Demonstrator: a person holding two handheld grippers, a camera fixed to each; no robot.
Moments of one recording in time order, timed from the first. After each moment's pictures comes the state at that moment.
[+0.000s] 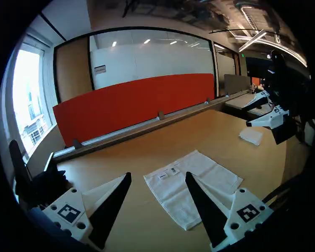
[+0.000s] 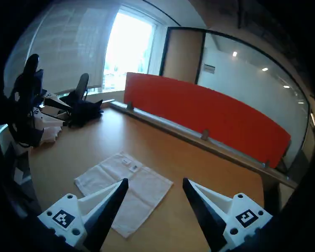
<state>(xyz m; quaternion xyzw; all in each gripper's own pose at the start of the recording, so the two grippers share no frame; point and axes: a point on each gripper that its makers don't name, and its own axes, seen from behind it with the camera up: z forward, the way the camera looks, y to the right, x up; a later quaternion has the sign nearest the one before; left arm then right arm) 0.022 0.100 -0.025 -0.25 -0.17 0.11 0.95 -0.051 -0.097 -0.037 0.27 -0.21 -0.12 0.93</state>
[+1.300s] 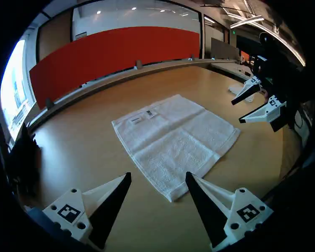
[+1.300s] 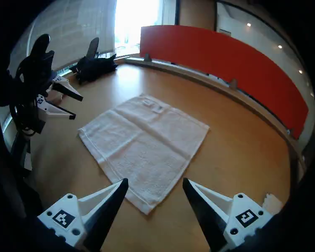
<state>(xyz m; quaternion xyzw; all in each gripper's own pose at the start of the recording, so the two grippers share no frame) -0.158 0.120 -0.059 -0.30 -0.31 0.14 0.89 -0.239 -0.127 -0.090 0.31 -0.35 -0.13 0.88</state>
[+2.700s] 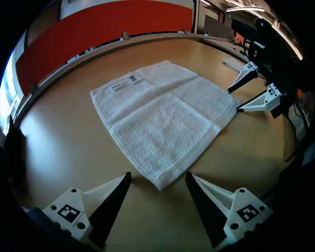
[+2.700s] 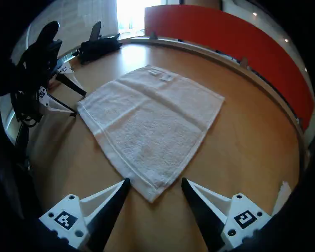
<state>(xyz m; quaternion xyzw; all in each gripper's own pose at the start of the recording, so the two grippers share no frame) -0.229 0.130 -0.081 -0.33 -0.41 0.16 0.84 -0.294 -0.126 -0.112 0.33 -0.41 -0.13 0.84</state>
